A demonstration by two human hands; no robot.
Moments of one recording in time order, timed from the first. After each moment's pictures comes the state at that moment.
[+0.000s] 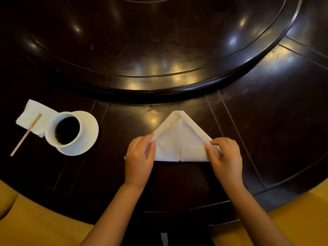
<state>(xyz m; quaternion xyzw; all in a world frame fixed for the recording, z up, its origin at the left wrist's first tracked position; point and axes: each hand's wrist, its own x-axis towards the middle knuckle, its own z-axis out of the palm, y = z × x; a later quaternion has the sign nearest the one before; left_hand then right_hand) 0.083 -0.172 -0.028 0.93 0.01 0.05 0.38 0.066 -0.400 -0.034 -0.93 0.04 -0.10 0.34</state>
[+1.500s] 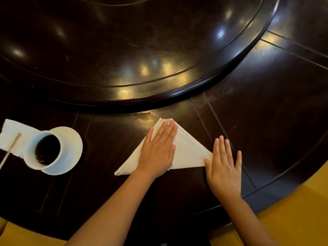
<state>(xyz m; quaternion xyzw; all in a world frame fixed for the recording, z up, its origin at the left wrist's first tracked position) 0.130 -0.230 -0.066 0.96 -0.25 -0.07 0.08 0.042 -0.420 -0.062 -0.99 0.11 0.06 0.06</state>
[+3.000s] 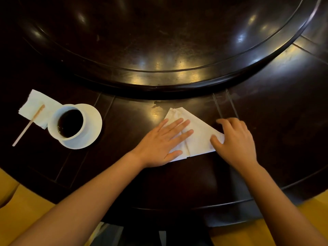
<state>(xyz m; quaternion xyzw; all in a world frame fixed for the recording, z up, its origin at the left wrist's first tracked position) 0.135 -0.174 -0.051 0.90 -0.41 -0.08 0.10 0.120 -0.412 -0.008 -0.99 0.01 0.08 0.14</state>
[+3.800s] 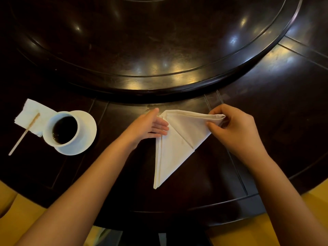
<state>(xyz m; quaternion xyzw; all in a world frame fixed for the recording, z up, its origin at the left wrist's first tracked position) 0.176 -0.188 0.021 0.73 0.17 -0.38 0.55 0.133 -0.409 0.056 -0.92 0.02 0.04 0.38</state>
